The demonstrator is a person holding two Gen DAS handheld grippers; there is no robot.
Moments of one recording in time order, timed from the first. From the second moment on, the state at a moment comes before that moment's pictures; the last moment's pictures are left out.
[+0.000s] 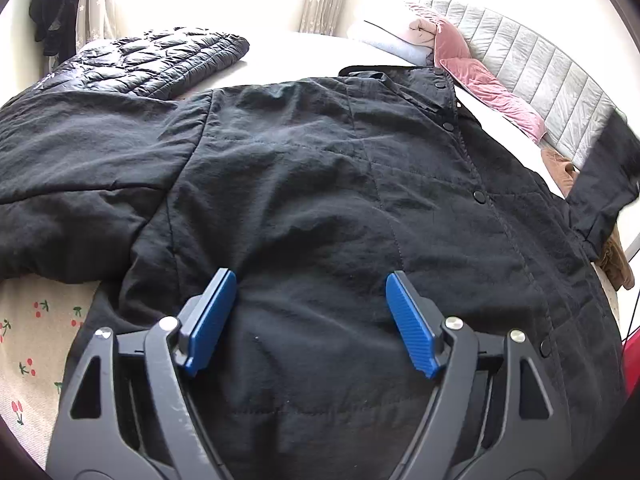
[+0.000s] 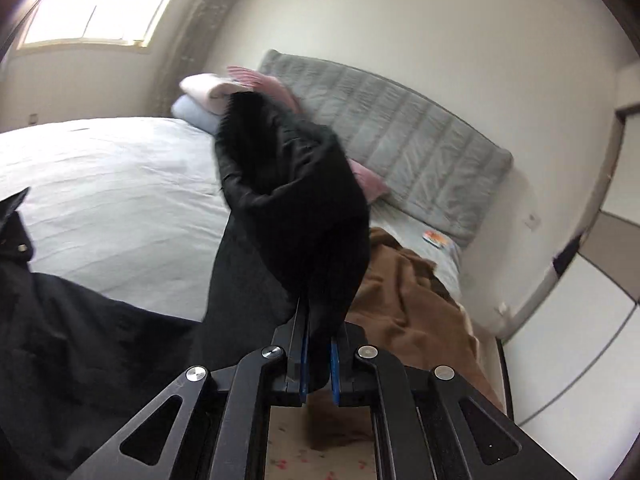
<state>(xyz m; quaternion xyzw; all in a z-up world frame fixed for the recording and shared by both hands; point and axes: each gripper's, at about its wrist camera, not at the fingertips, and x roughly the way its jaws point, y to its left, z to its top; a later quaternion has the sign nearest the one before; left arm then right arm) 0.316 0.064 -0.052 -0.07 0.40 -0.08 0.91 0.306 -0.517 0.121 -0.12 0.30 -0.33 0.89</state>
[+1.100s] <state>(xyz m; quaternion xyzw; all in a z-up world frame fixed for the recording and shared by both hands) 0.478 -0.004 0.007 -0.16 0.40 -0.09 0.90 0.418 -0.436 0.095 0.09 0.36 0.00 0.93</state>
